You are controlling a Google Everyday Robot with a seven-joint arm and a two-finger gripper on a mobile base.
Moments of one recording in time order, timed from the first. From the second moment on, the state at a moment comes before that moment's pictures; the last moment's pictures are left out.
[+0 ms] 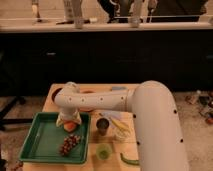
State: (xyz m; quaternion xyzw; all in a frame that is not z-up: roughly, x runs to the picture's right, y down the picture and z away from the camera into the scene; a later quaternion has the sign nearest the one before) arm -0.213 0.197 0.834 -0.17 -0.33 -0.68 0.63
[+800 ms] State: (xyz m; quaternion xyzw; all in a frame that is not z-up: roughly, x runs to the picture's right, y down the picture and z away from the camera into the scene) arm -0.211 0.207 0.834 -0.18 -0.33 -0.69 0.62
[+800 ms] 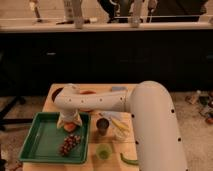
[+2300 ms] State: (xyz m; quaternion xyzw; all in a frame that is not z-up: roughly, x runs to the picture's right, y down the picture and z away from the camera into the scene) arm -0.153 0.092 0.753 -0.12 -0.32 -0.65 0.68
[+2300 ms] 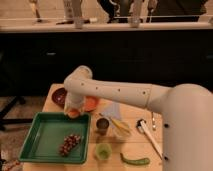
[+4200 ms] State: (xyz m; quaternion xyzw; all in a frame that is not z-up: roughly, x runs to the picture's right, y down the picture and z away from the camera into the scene) arm 0.150 0.062 0.930 -0.20 -0.23 -0.38 0.88
